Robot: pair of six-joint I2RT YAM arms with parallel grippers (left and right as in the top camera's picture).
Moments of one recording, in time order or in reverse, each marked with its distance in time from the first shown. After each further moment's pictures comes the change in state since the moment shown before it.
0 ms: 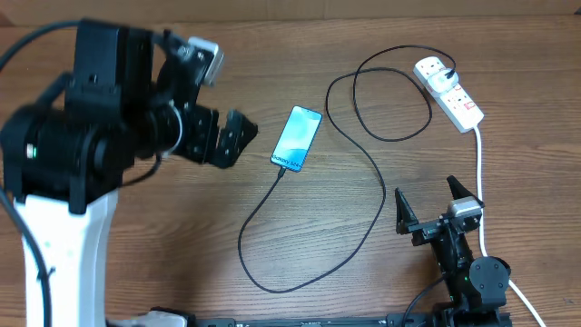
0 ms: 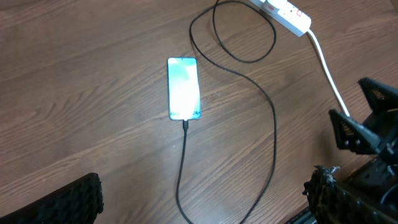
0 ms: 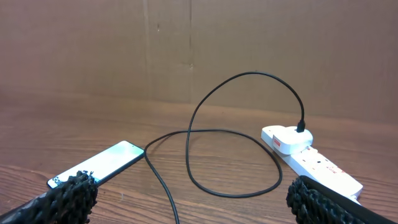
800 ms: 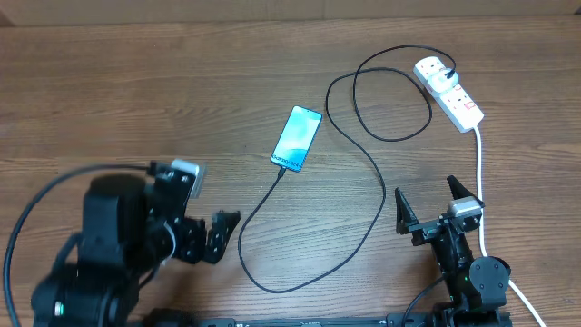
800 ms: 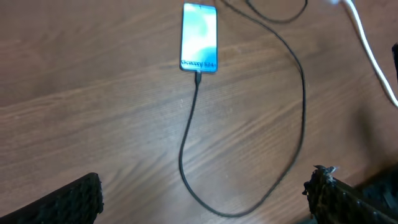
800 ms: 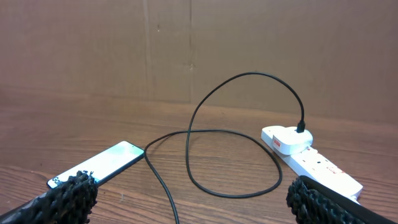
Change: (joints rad) left arm 0.076 -0.692 -0.969 0.363 -0.019 -0.032; right arm 0.000 0.000 0.000 0.001 0.000 0.000
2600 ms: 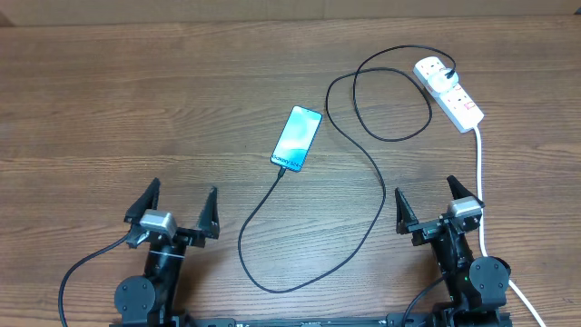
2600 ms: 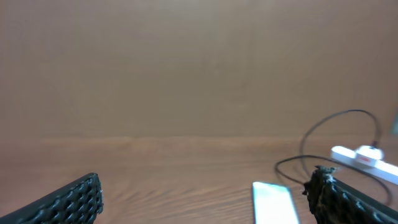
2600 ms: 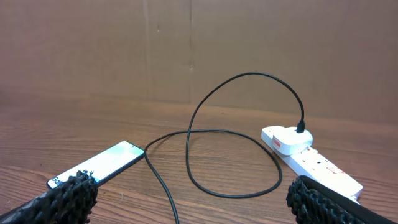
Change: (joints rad) left arm 0.203 -0.780 -1.130 1.317 -0.075 -0.169; right arm 0.000 0.000 0.000 0.001 0.000 0.000
